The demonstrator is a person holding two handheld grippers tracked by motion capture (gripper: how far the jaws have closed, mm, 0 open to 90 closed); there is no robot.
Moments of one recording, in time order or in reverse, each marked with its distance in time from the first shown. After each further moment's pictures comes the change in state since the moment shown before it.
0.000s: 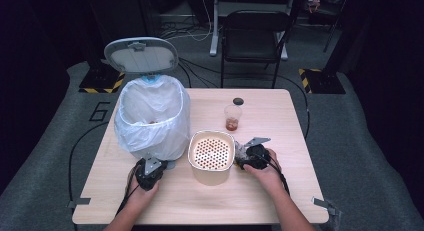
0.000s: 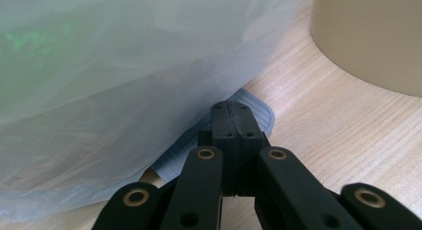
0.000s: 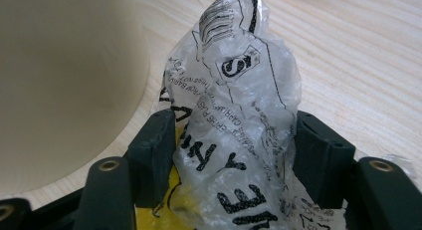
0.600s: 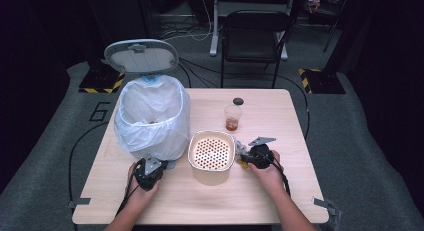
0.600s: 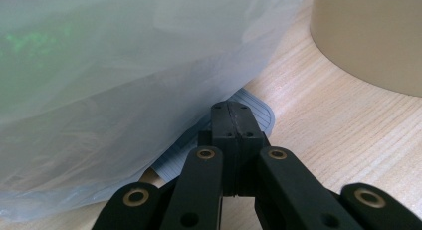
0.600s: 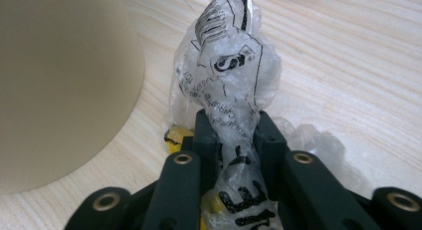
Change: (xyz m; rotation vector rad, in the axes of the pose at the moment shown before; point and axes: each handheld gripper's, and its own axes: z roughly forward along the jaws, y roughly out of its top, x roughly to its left) left arm 0.000 0.000 0.000 -0.001 -0.001 -0.001; right arm -0.010 -0.005 -0.005 -0.025 0.036 0.045
